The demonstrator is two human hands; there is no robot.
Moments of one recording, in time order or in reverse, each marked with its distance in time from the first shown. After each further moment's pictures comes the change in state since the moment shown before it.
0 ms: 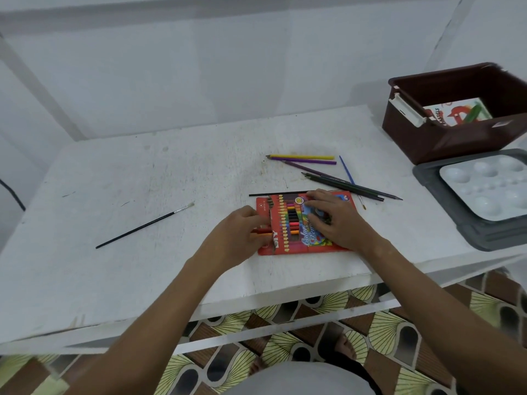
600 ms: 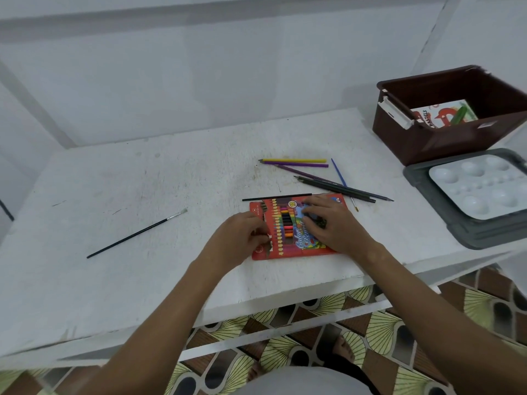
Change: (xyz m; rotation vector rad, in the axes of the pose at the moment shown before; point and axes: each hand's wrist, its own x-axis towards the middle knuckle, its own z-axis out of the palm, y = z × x) left_hand 0.014 0.005 0.007 0.011 -0.006 0.010; right_hand -0.005 0.000 -0.001 -0.060 0.070 -0.048
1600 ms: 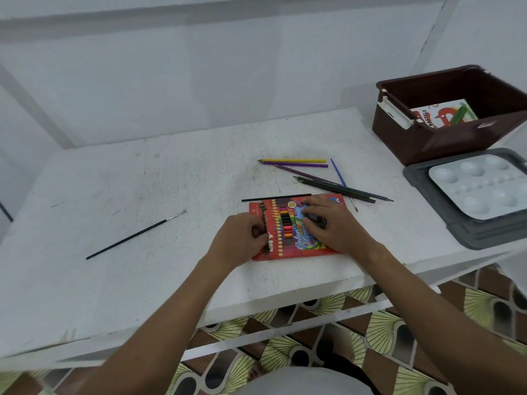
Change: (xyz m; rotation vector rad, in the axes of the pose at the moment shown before) left_hand 0.010 -0.003 0.014 -0.056 0.055 -0.145; right_hand 0.001 -0.004 -0.003 0.011 -0.059 0.084
